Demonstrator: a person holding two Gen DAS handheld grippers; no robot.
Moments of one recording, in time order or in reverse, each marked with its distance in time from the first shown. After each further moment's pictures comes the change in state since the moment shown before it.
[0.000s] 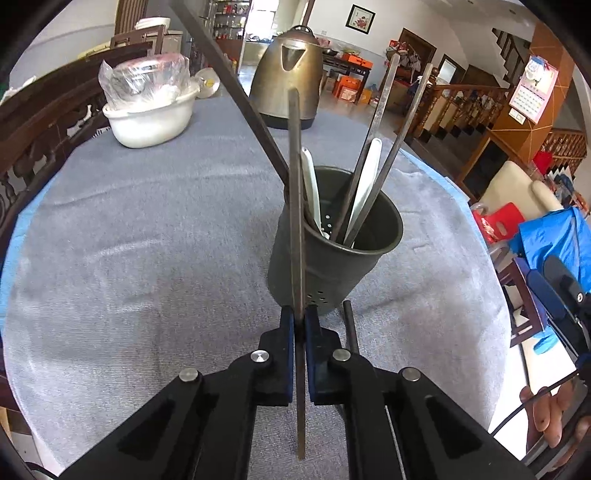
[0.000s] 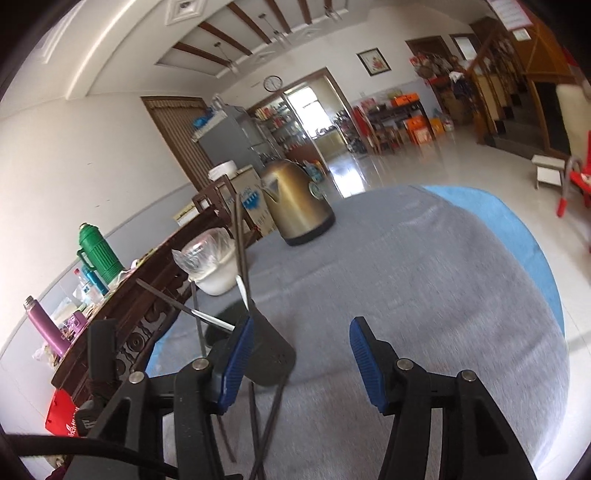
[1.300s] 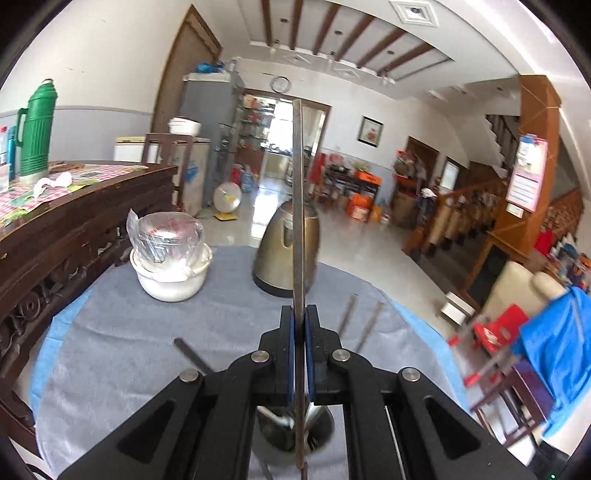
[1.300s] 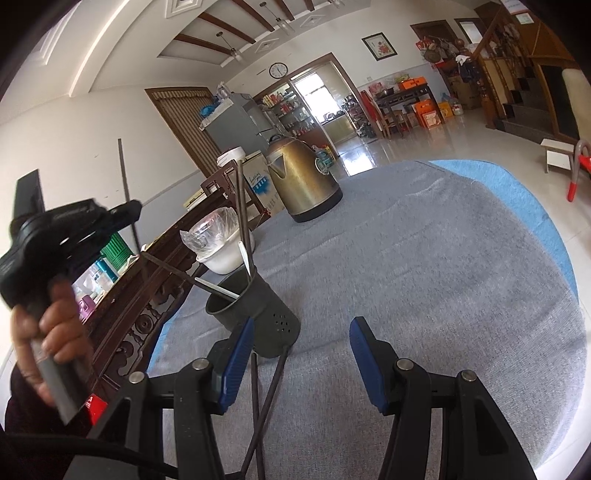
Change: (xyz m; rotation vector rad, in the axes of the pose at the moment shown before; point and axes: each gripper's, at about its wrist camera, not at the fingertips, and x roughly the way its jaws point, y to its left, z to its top) left arm -0.086 -0.032 0.097 -0.072 -0.494 0.056; right arm 0.012 -0.006 -0.020 0.019 0.058 0.056
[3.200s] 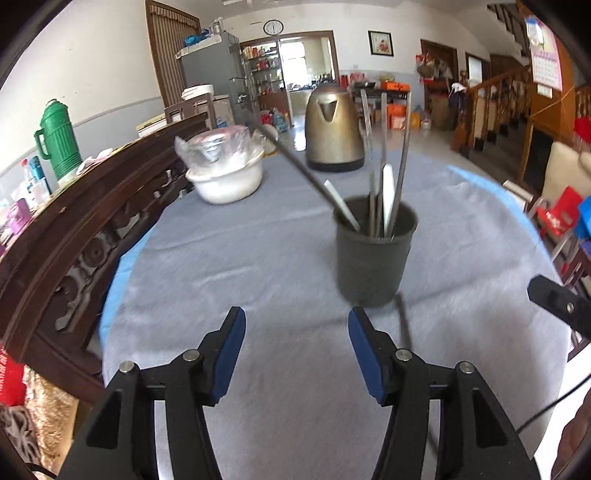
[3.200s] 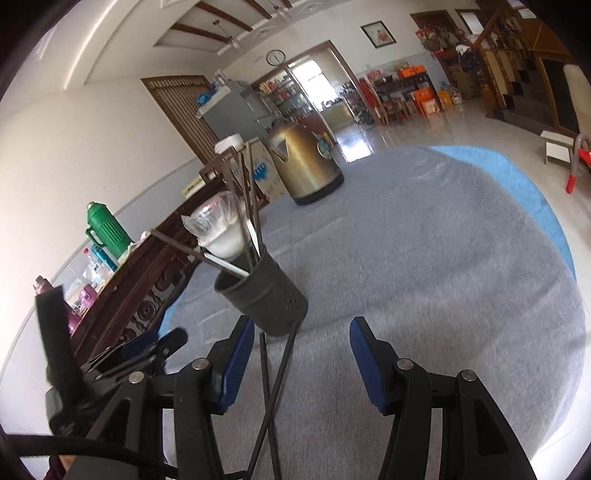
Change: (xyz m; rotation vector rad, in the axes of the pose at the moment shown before) left arm -0.044 0.017 -0.137 0.276 0.276 0.284; right arm -0.002 0.017 -0.014 0.003 0.073 -0.025
